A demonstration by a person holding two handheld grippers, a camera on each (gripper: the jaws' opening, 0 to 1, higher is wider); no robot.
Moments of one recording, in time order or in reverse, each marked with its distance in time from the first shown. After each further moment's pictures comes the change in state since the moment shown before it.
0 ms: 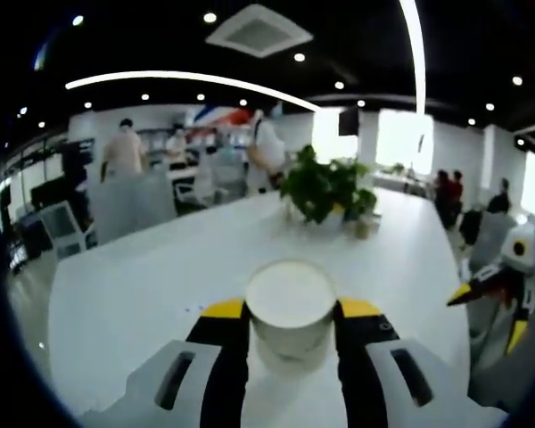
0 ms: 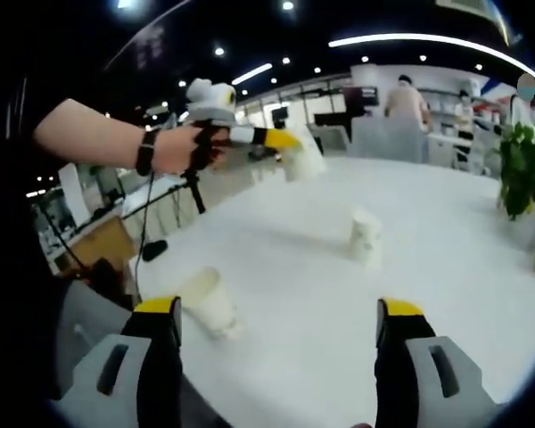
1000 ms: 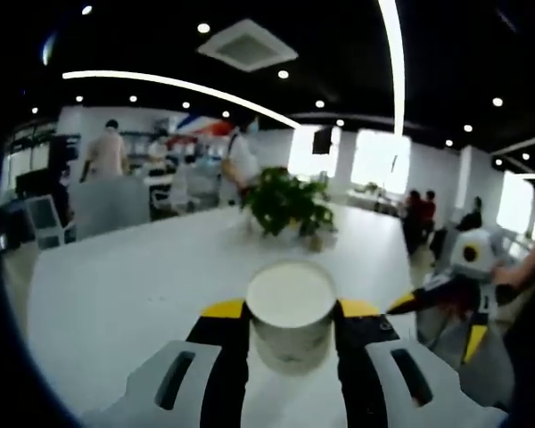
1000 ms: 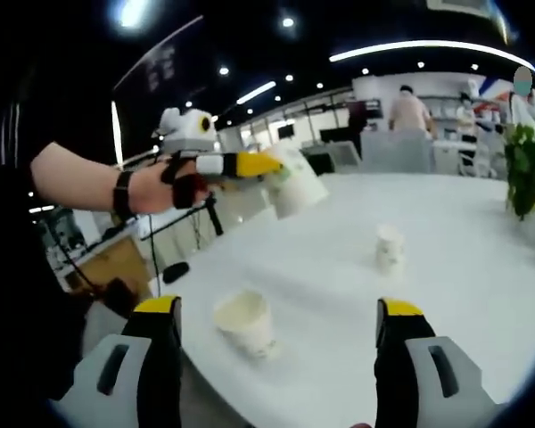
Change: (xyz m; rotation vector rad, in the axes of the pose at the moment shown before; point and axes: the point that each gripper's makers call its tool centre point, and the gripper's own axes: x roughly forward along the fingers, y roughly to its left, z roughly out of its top) left arm -0.055 -0.074 -0.010 -0.057 -0.081 -0.137; right arm 0.001 0.042 0.022 0.039 -0.097 0.063
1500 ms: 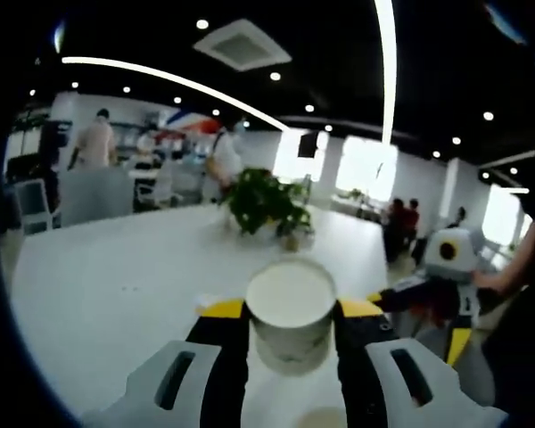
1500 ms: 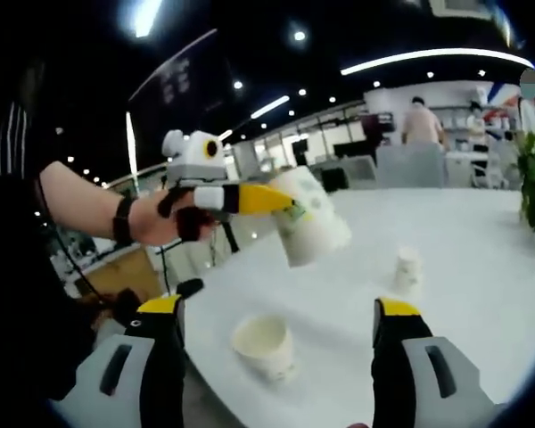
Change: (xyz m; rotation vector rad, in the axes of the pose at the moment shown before) left arm -0.003 -0.039 -0.014 -0.051 -0.001 -0.073; right arm 0.010 0.020 0.019 -0.007 -0.076 0.065
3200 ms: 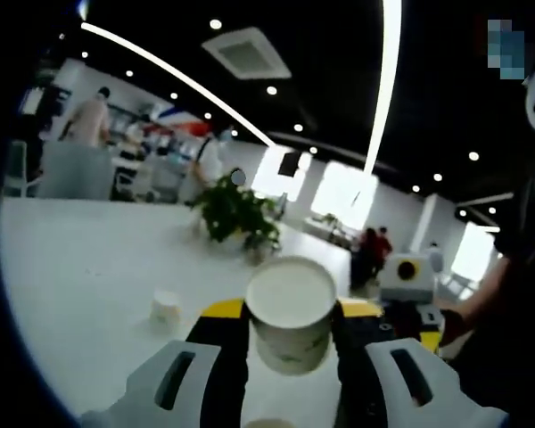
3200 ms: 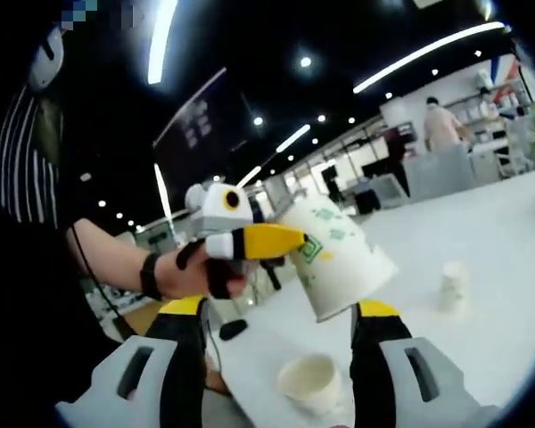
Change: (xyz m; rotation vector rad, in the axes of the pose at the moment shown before) left arm -0.004 -0.038 0.010 -0.160 -0.102 -0.149; right arm 0.002 0.028 0.040 0.160 -0.206 0.205
